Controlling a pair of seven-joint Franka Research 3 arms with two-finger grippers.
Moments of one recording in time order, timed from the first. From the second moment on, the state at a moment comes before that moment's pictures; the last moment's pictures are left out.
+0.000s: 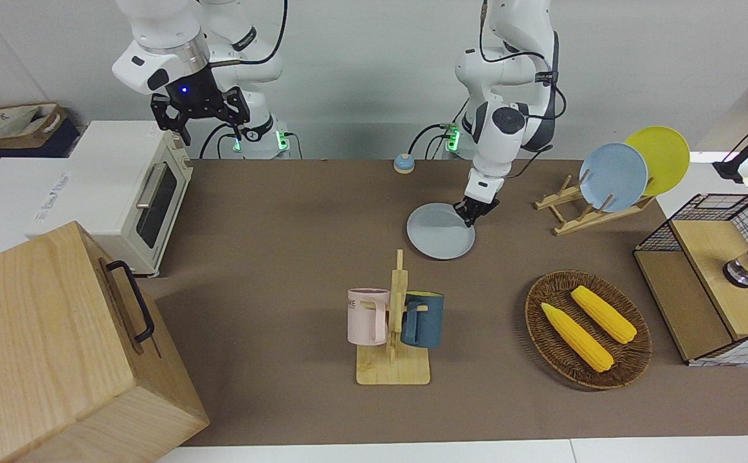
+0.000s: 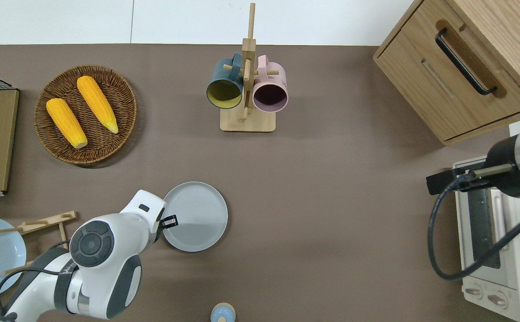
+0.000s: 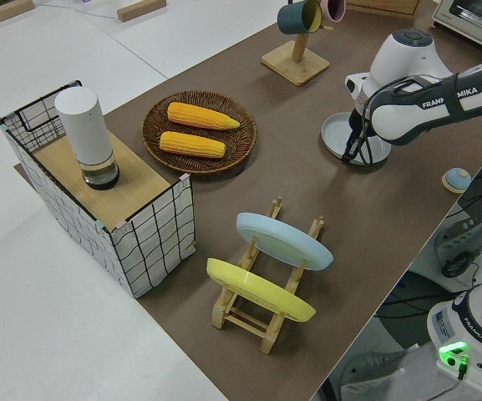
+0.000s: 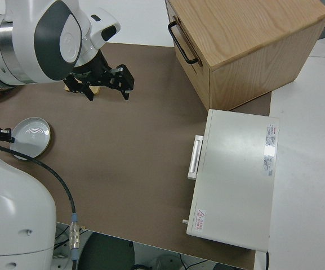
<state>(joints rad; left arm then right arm) -0.03 -0.10 -0.28 -2.56 -0.08 2.52 -0.50 0.02 -0.01 0.12 -1.48 0.00 1.39 0.02</state>
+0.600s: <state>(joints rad) -0.04 -0.10 -0.28 -2.55 -0.08 2.52 -0.54 0.02 -0.01 0.12 -1.48 0.00 1.39 0.02</state>
